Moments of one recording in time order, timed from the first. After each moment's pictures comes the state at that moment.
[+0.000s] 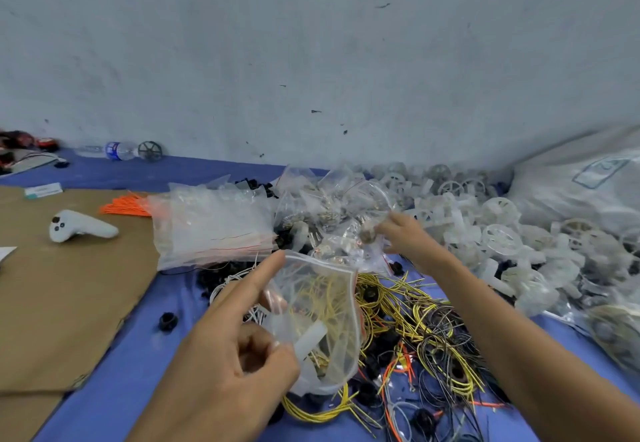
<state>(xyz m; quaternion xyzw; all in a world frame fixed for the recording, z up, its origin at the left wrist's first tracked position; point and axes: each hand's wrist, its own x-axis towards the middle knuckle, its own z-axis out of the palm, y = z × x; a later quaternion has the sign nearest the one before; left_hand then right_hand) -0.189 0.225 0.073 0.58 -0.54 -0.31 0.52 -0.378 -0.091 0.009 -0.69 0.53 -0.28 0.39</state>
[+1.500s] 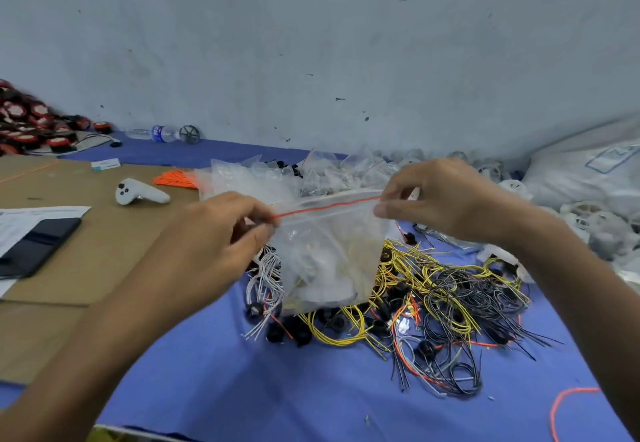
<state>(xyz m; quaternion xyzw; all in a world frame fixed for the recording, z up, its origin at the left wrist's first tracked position) -0.138 0.257 0.106 0.65 -0.67 0.00 0.36 -0.393 0.100 0.148 -0.93 0.30 -0.19 0.06</state>
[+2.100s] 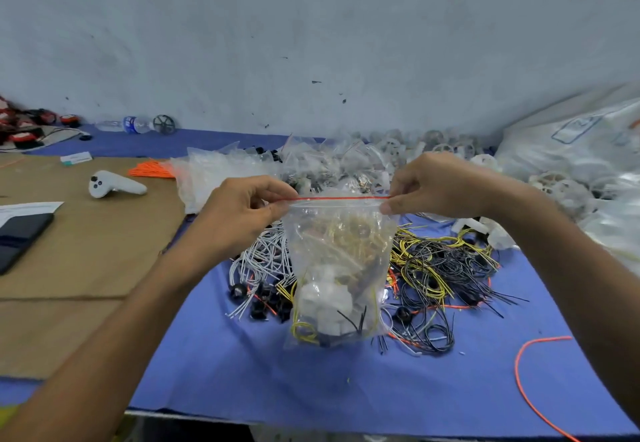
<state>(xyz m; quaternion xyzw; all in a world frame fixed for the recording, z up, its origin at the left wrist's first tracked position) -0.152 0.193 0.070 0.59 -0.64 -0.18 0.45 -0.430 0.084 0.131 -0.91 0.39 -0.09 0.07</state>
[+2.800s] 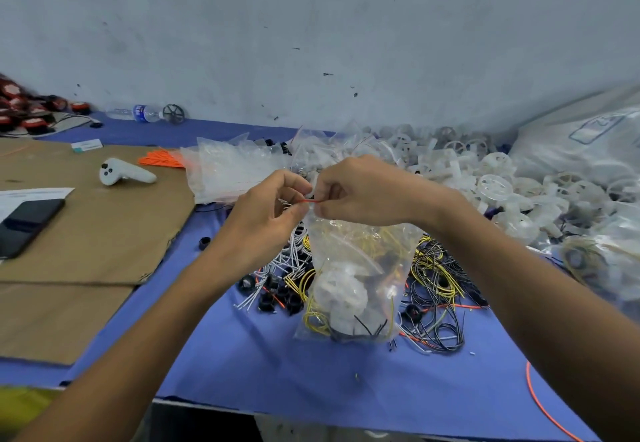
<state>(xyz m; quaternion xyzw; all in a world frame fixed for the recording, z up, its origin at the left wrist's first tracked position) -0.161 0.192 0.043 0.55 -0.64 -0.19 0.49 -0.335 0.115 0.117 -0.95 0.27 -0.10 0.08</state>
